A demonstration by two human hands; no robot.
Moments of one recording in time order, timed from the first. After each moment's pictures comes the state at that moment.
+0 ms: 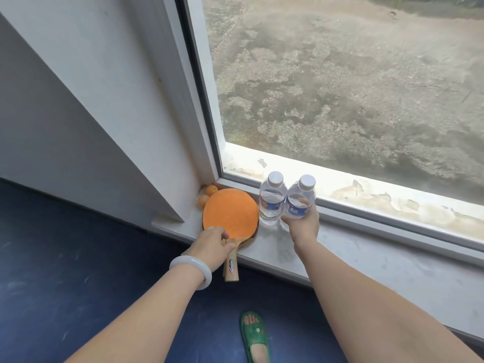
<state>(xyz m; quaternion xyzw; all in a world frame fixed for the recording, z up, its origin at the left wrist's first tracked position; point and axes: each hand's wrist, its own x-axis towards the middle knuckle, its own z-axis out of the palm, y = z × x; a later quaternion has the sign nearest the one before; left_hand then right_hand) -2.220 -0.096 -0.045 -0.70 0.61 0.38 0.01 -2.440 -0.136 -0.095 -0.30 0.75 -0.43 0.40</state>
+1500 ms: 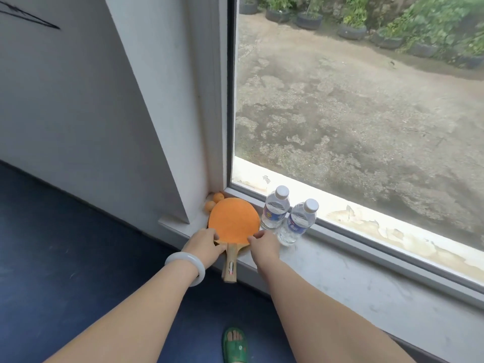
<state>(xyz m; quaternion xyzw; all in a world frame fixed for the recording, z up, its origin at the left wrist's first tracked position) -2.198 -0.080 -0.021 -0.72 0.57 0.38 -0.03 -2.358 -0.103 -0.066 -0.38 0.77 -0.20 0.47</state>
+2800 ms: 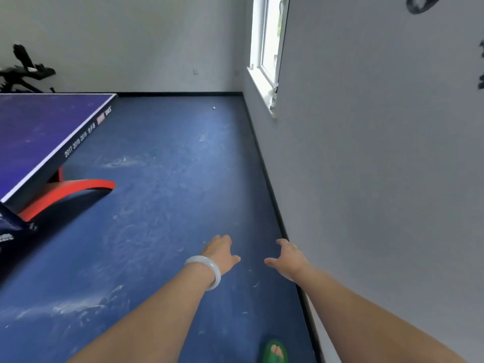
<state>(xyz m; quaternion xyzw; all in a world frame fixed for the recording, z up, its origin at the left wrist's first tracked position) -1.485 0.055 0.034 -0.93 0.19 0.25 -0.17 -1.574 -0.125 0.019 -0.89 0.29 0.15 0.31</state>
